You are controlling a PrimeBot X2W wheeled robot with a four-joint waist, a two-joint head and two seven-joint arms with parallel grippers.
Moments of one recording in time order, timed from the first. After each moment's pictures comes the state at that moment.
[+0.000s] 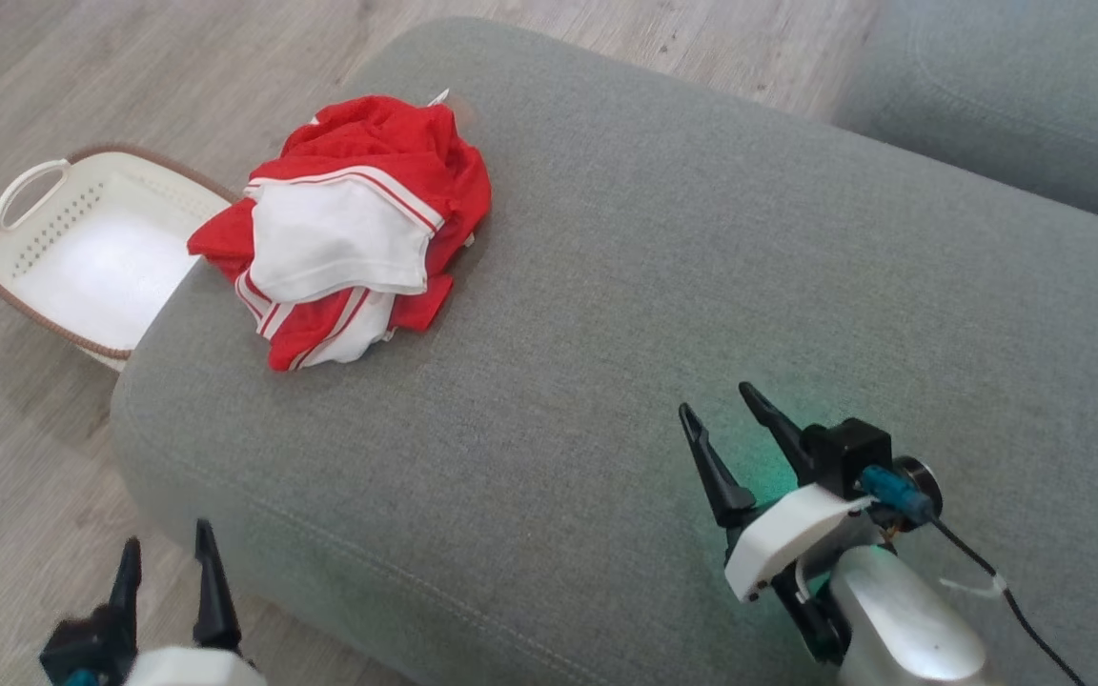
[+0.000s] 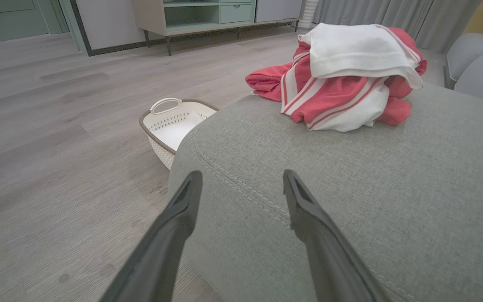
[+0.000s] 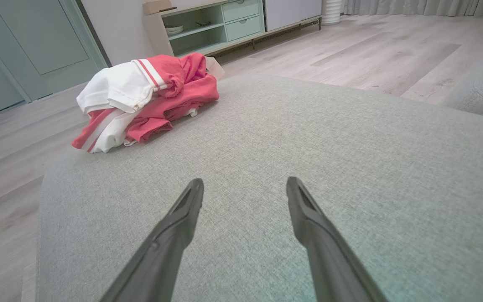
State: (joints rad) left arm -0.02 0.04 0.18 0.52 -0.14 -0.10 -0.25; right arm -0.31 -0.05 0.40 0.69 0.23 0.13 -0.25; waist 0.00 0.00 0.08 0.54
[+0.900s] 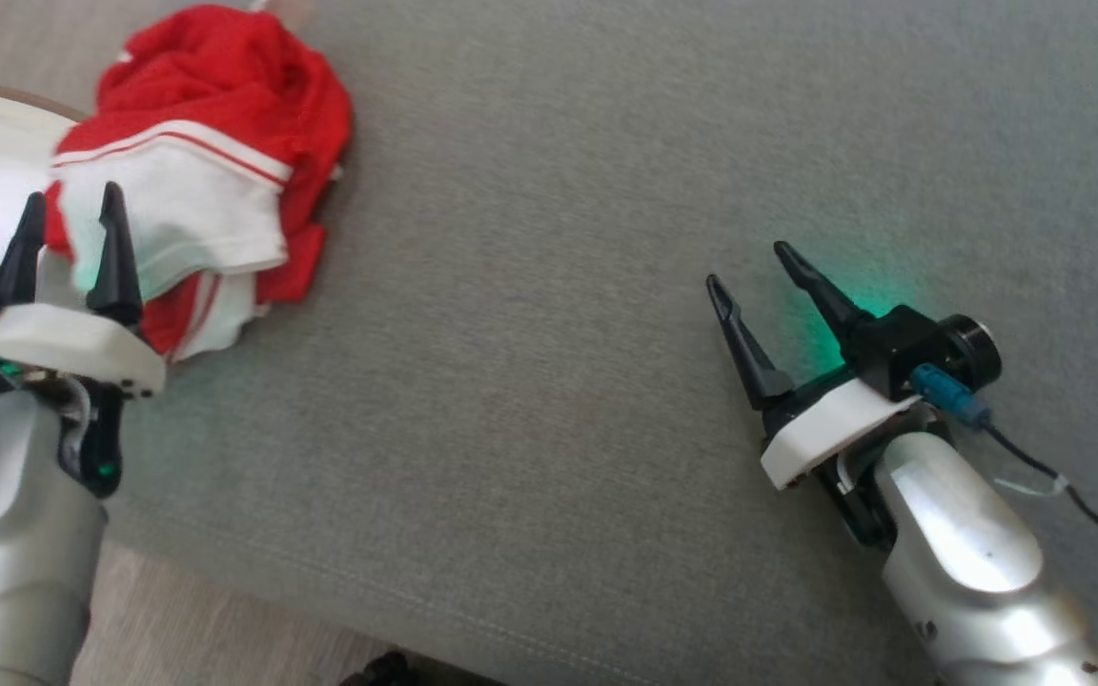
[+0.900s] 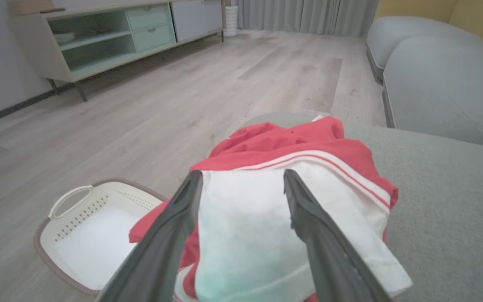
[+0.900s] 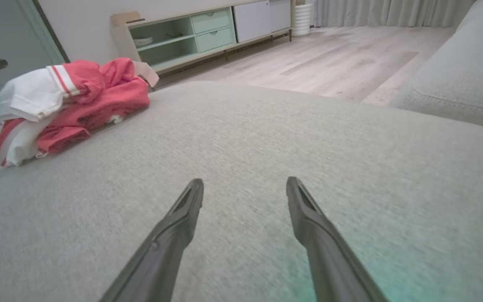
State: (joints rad) left arm -0.66 0.34 -0.23 0.81 -0.54 -0.13 -0.20; right arm -0.45 -0.15 0.42 0.55 0.17 0.13 -0.25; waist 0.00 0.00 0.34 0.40
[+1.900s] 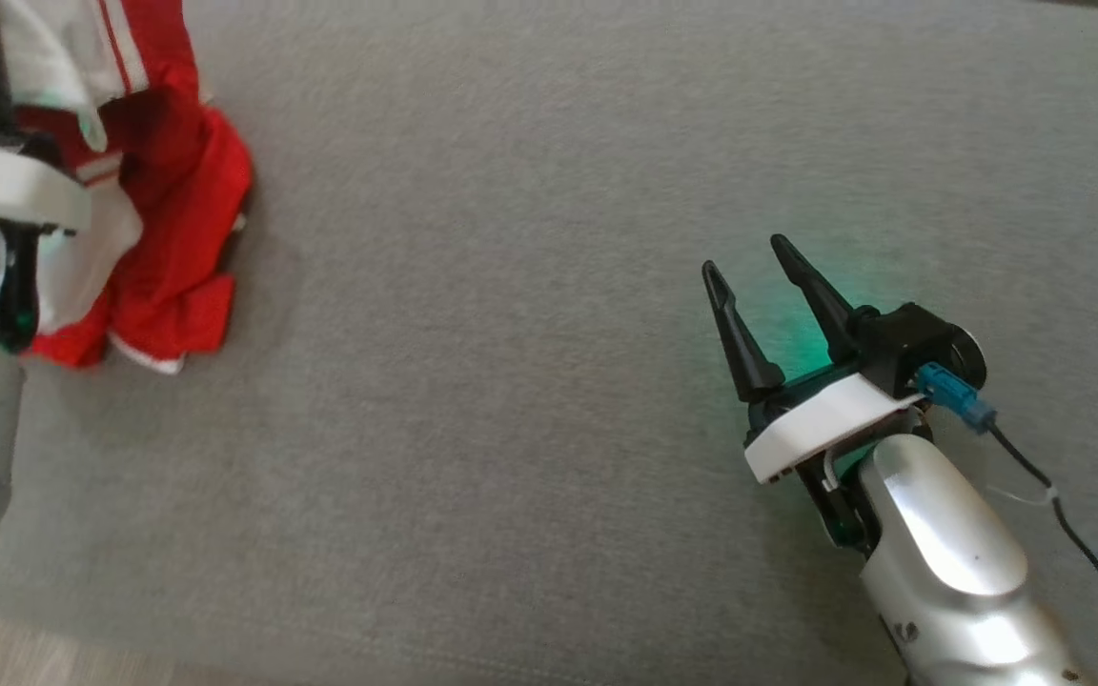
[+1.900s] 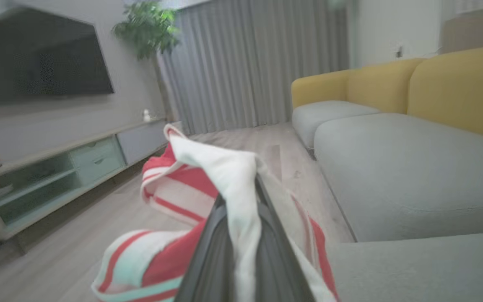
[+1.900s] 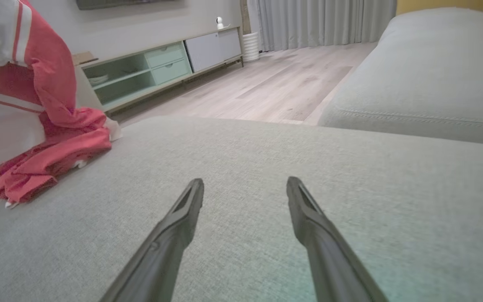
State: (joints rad) left arm -0.87 0.44 -0.30 0.70 -0.44 -0.11 -0.25; right arm -0.43 -0.10 0.37 0.53 0.22 0.13 -0.26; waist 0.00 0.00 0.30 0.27
